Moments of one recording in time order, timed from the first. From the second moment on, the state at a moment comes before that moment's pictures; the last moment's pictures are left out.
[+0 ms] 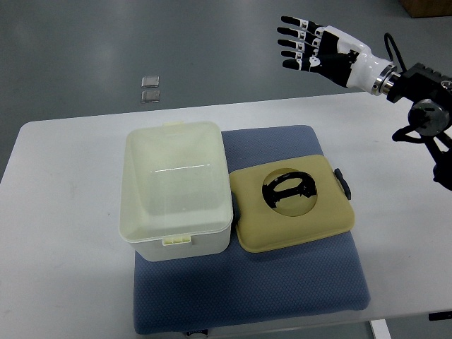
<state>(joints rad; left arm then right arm) 0.00 0.00 -0.02 -0.27 0.02 -0.08 0.06 0.82 -0.29 1.04 0.83 -0.47 0.47 0.04</state>
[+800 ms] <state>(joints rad) 0.00 0.00 -0.02 -0.27 0.02 -0.08 0.06 0.61 -0.14 1.07 0.79 0.27 0.42 0.20</state>
